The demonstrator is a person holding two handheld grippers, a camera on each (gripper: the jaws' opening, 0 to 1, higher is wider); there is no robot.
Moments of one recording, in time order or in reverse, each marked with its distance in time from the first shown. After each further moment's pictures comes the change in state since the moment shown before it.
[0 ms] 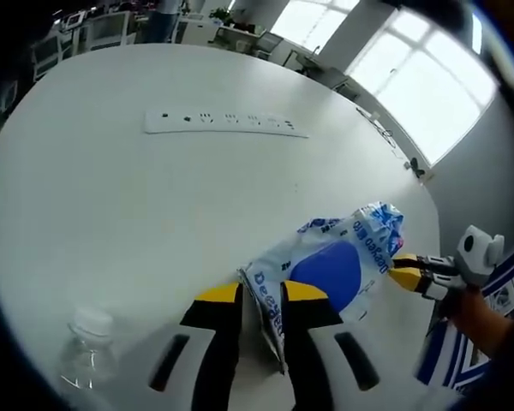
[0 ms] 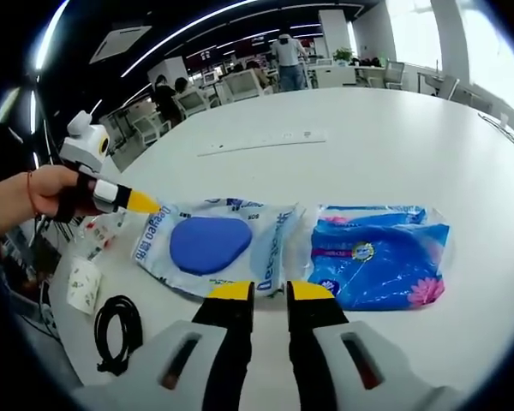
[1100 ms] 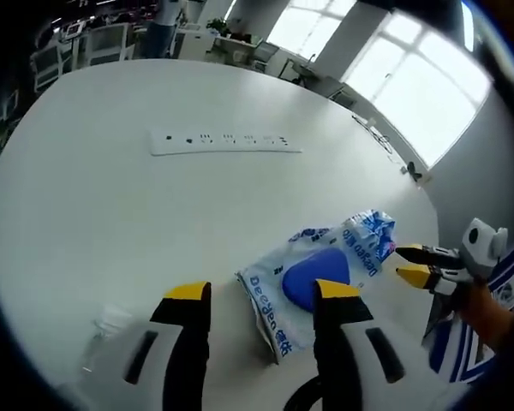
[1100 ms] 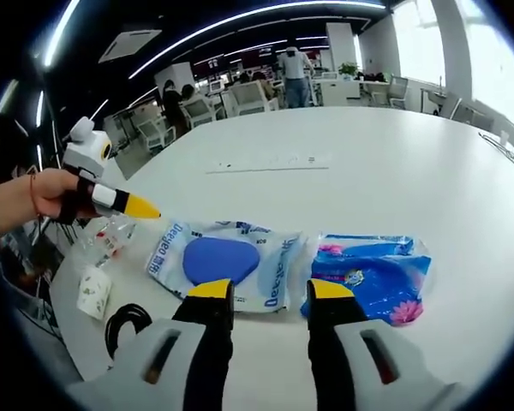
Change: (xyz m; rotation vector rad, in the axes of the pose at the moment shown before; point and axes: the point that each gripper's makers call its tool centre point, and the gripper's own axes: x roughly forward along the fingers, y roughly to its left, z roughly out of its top) left arm -0.030 -0.005 0.012 0.028 -0.054 0.004; right arm -0.024 0.008 0.028 -0.049 -0.055 0.000
